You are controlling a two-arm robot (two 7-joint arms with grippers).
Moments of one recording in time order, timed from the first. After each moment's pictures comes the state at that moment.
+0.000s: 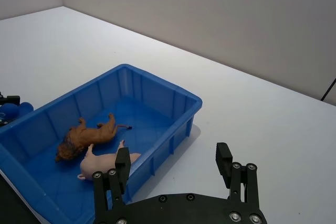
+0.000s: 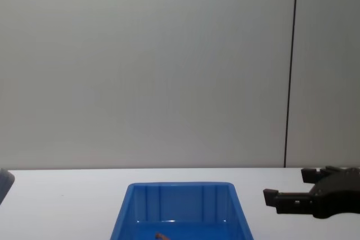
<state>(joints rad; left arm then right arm) 0.02 0.51 0.38 -1.53 -0.38 0.11 0.05 0.13 0.35 -0.26 -1.58 0.21 0.23 0.45</state>
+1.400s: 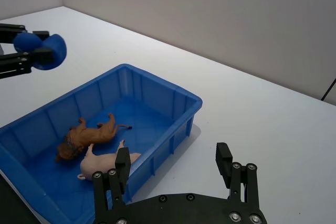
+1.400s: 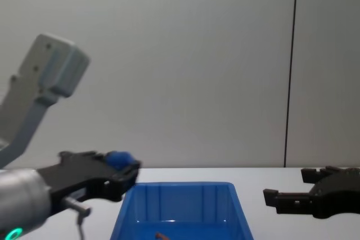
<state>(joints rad) -0.13 0.41 0.38 -1.62 -0.19 0.09 -0.10 0.13 0.35 -0.26 -1.58 0.21 0.23 0.45</state>
